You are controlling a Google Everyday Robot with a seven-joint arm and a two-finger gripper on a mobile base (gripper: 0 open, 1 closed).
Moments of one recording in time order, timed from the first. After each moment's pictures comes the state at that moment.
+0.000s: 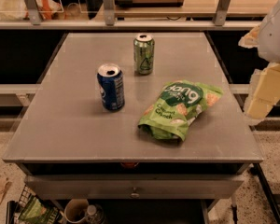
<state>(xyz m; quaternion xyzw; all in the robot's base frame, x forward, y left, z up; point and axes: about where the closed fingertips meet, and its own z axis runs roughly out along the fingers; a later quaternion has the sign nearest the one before) 0.438 -0.217 0.976 -0.60 0.78 -0.03 0.16</state>
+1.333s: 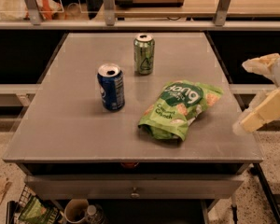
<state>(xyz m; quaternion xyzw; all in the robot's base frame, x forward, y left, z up) 0.440 -0.221 0.936 -0.51 0.79 0.14 0.32</state>
